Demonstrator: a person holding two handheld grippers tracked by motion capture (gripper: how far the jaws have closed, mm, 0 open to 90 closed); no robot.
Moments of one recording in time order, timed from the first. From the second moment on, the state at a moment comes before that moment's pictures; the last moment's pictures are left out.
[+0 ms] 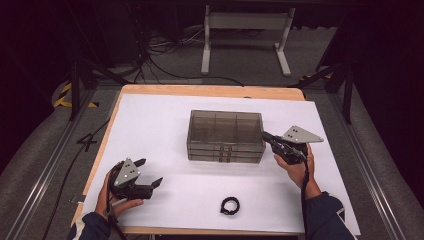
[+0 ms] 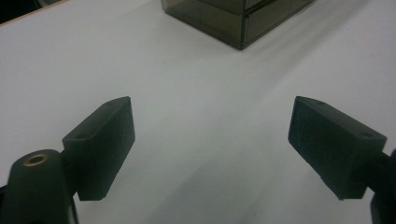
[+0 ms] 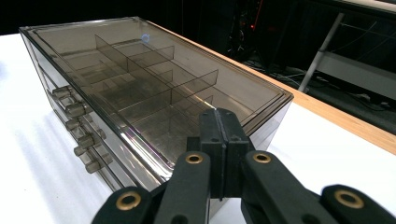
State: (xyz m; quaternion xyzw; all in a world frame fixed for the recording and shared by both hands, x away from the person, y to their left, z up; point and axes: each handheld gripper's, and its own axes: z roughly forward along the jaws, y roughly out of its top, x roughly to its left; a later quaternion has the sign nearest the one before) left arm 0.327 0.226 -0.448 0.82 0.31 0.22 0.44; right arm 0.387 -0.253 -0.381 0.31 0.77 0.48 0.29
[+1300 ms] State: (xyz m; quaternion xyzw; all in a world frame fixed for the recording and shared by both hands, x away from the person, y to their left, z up) left arm 0.327 0.149 -0.418 0.83 0.21 0.22 0.47; right arm 0.387 -0.253 -0.380 0.30 0.77 0.48 0.29
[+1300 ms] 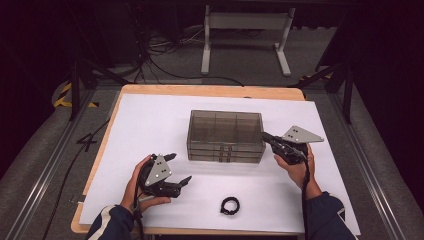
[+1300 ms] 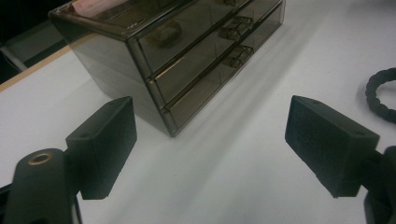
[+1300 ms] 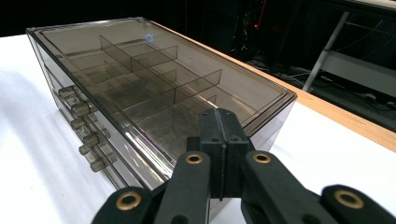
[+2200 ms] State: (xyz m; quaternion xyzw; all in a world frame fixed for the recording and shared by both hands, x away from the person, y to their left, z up) left arm 0.329 0.102 -0.410 0.84 0.16 0.23 0.47; right arm 0.386 -0.253 -0.379 0.30 0.77 0.48 0.28
